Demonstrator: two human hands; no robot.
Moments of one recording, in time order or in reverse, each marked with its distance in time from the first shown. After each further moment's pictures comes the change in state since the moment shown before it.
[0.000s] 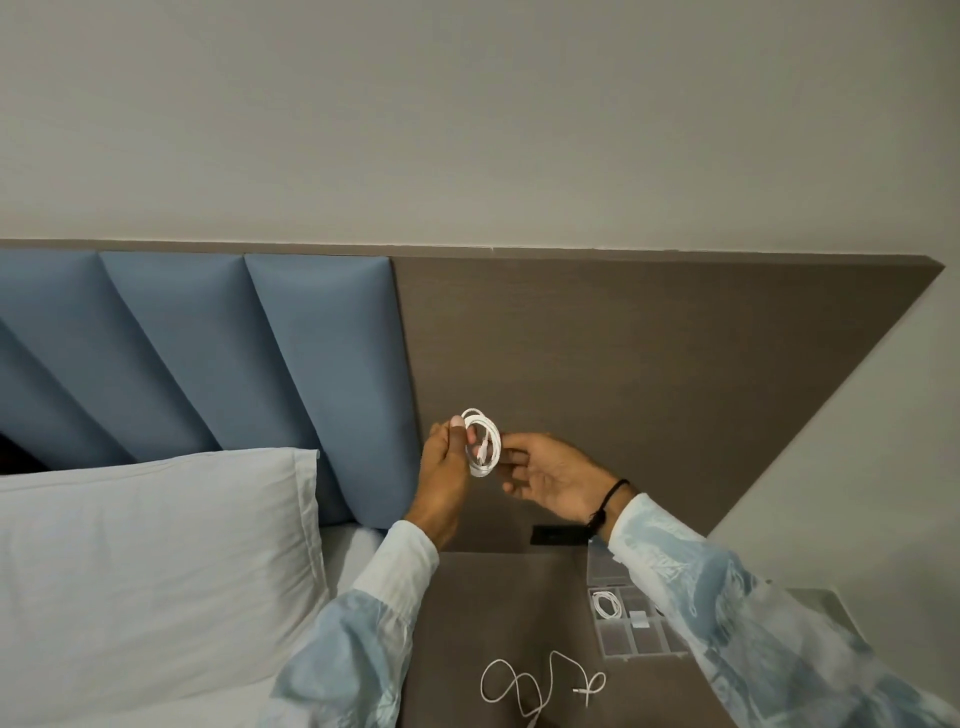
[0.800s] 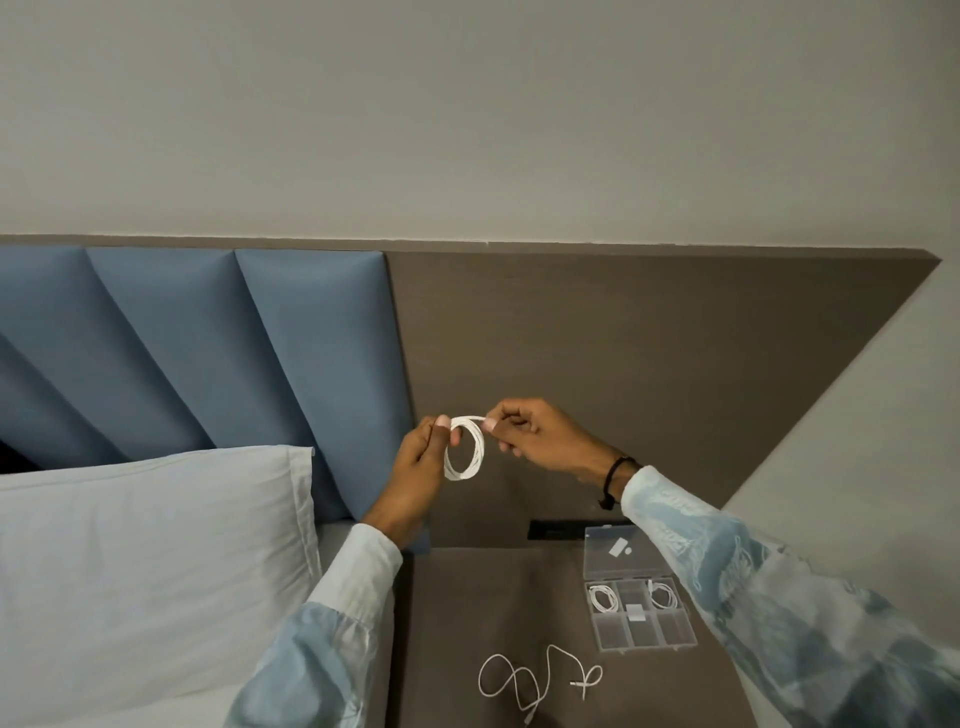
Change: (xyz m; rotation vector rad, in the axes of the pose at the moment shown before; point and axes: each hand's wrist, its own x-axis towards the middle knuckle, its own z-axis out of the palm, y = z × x) left_hand -0.003 0.011 -0.033 0.116 -0.192 0.122; right_hand -0.001 -0.023 -0.012 -0.821 0.034 -0.516
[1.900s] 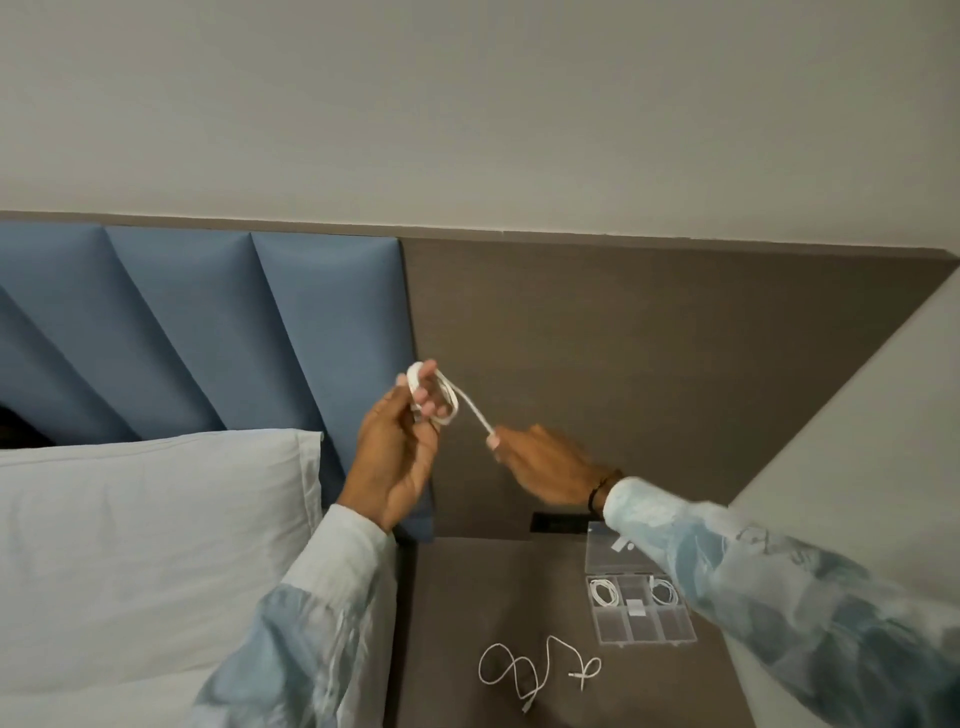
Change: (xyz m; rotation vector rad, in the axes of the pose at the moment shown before) left_hand 0.003 0.034 -0.019 -0.963 -0.017 -0.041; right_hand -0.016 0.021 0.023 -0.678 -0.047 -0.125
